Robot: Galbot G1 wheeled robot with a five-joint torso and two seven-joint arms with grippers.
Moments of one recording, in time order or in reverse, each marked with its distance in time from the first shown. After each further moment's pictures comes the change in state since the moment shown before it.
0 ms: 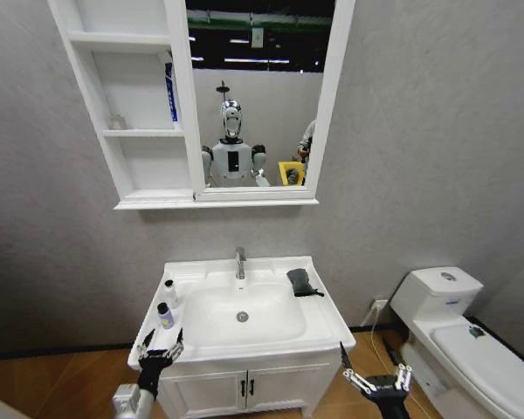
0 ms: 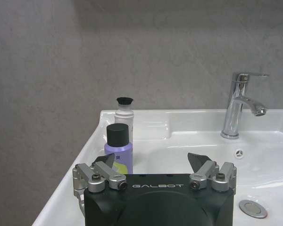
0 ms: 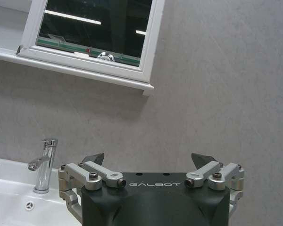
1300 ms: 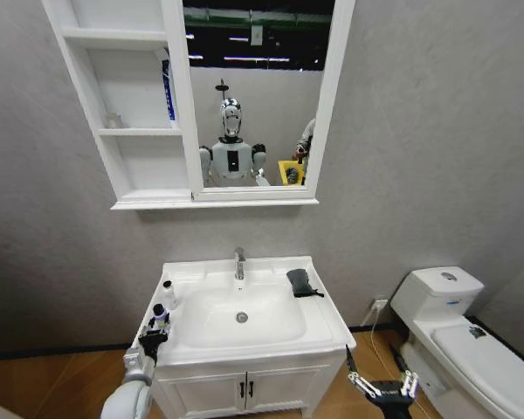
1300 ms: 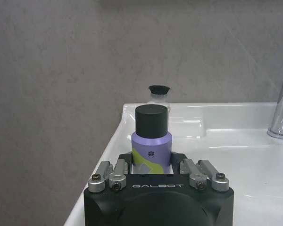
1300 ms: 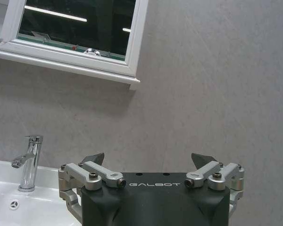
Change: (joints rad) left arm -0.206 0.043 -0.040 0.202 -0.011 0.027 -0.018; right arm 0.001 0.003 0.001 -0.047 0.019 0.037 0.051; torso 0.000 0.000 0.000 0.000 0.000
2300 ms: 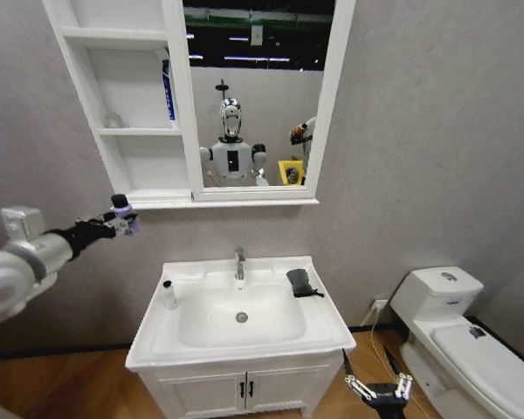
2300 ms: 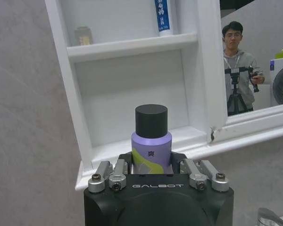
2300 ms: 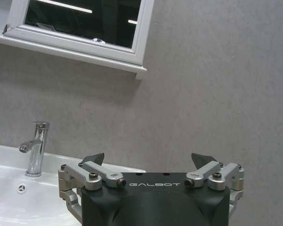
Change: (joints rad) left arm -0.507 1.101 -0.011 -0.226 -1.097 0.531 -0.128; right arm 0.023 -0.008 -0.027 -0.060 -0.041 0.003 0.009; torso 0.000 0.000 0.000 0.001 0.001
